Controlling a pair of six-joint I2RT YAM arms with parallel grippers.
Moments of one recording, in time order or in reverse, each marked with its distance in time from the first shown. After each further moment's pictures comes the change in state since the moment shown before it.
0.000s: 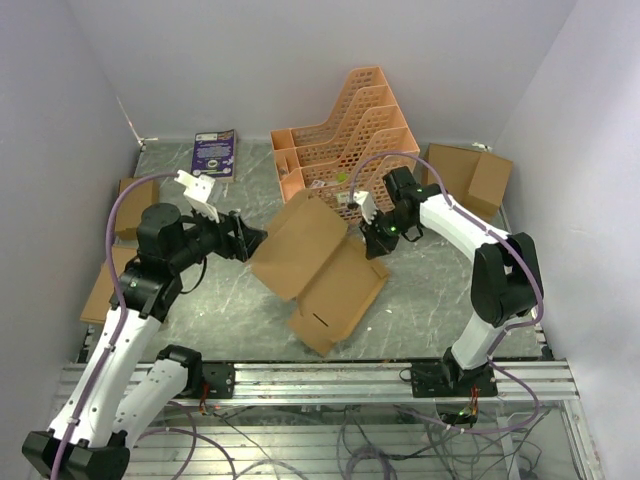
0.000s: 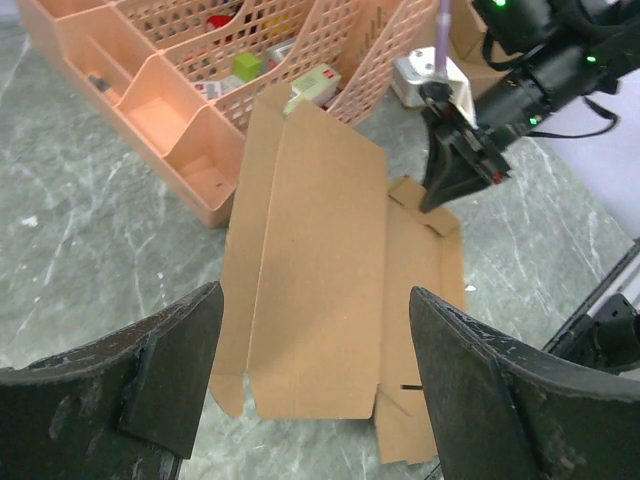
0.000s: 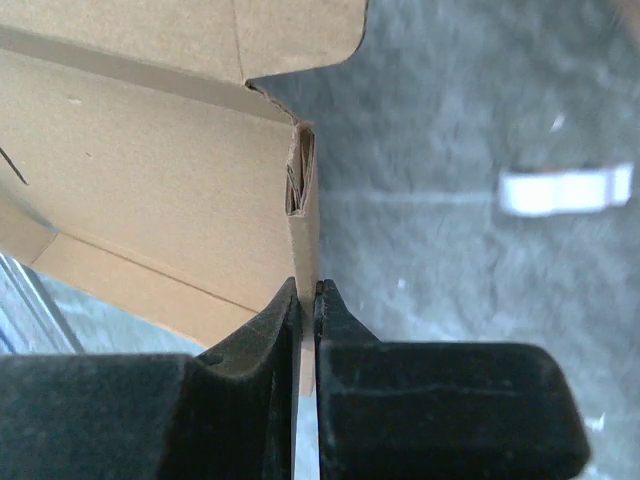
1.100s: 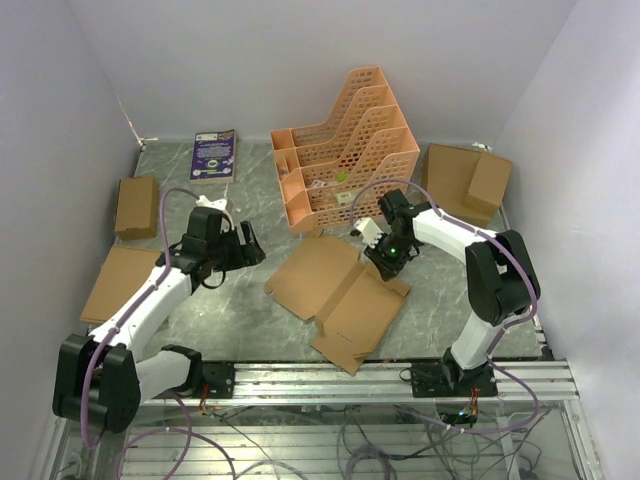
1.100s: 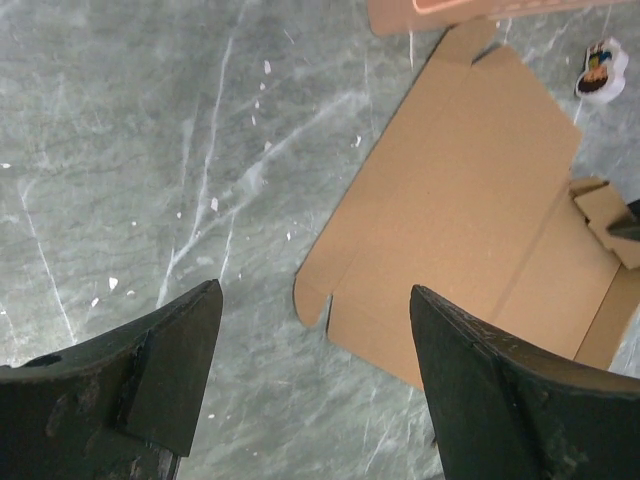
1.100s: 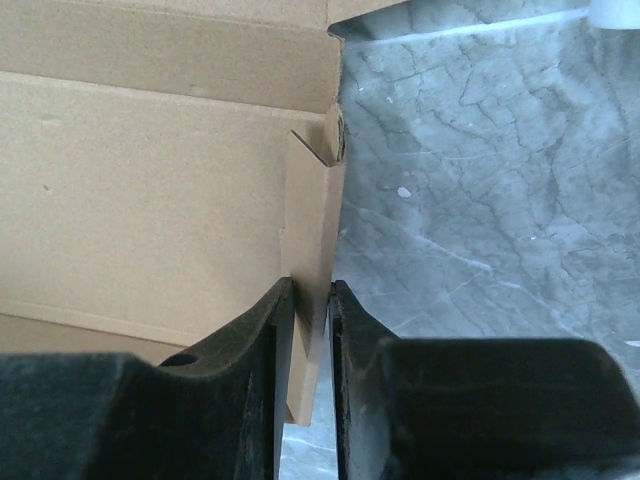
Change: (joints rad) left arm 0.001 0.339 -0.183 -0.006 -0.263 -0.243; right arm 0.029 0.016 -0.157 -0.028 0.304 0.000
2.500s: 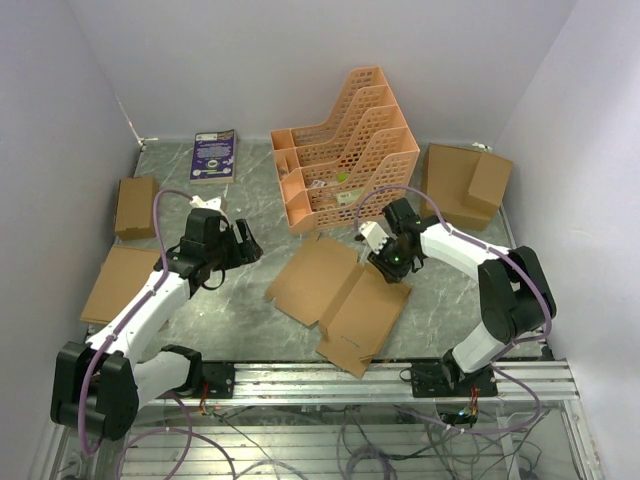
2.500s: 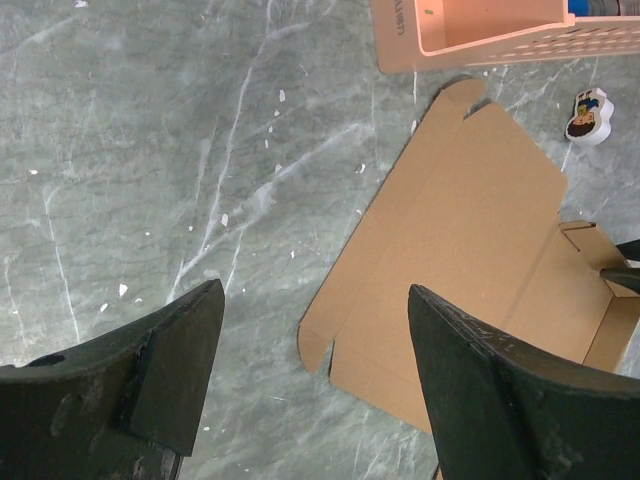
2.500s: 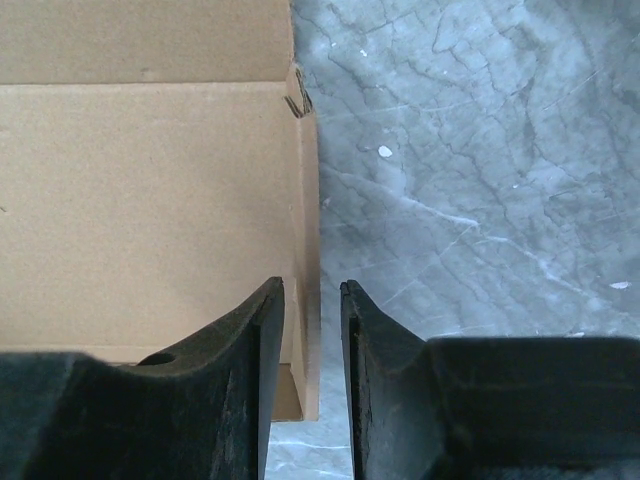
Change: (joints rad) left arm -0.007 -0.032 -0.020 0.046 -0.076 -0.063; right arm 0.018 -0.133 -0.154 0.142 0.090 0.050
